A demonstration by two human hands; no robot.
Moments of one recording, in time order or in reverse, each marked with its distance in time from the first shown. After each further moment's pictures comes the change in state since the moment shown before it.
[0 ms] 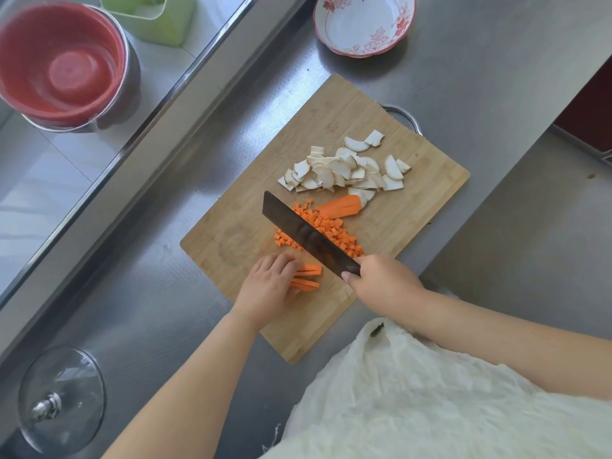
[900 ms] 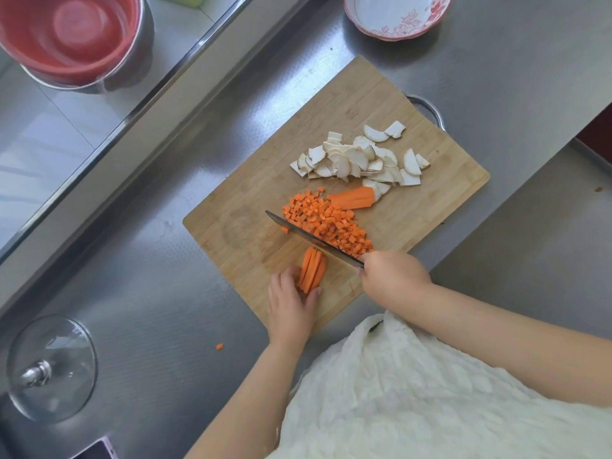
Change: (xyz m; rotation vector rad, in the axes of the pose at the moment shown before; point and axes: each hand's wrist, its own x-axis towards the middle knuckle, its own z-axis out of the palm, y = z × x) left_hand -0.026 0.077 0.031 -0.622 0.149 -0.805; right_hand 0.018 0.002 0.010 -0.397 0.006 -0.047
